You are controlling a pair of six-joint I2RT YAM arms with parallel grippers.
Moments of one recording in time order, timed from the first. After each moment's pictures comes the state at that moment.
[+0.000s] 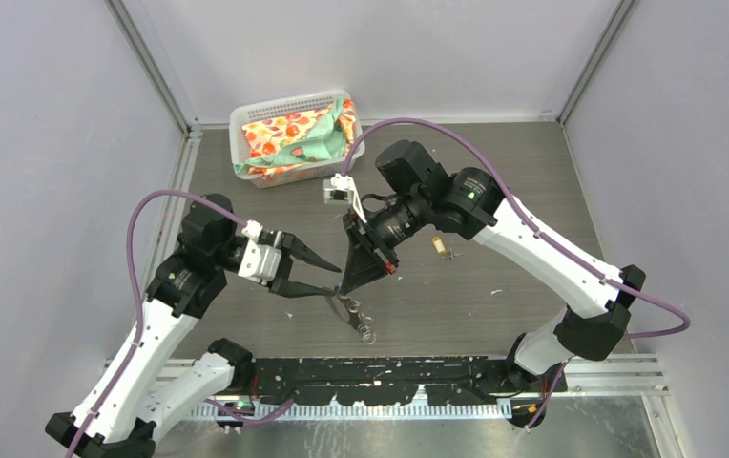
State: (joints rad) left arm -0.48 0.78 1.00 -0.43 1.34 0.50; right arm 0.96 1.51 1.78 -0.97 -0.93 0.03
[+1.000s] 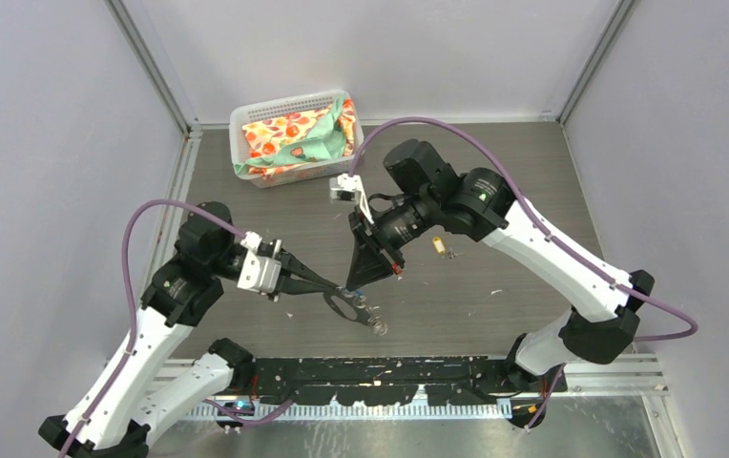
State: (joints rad) left arm -0.54 0.75 1.00 -0.45 1.28 0.51; right arm 0.95 1.50 1.80 -1.01 -0.89 -0.01
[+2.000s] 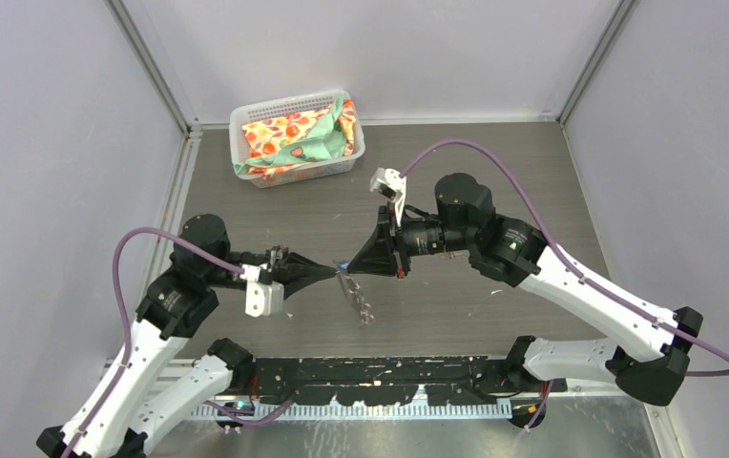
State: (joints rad) left arm -0.55 0.67 0.95 -0.47 1.08 0.84; right arm 0.93 1.16 1.27 -0.35 -0.60 0.31
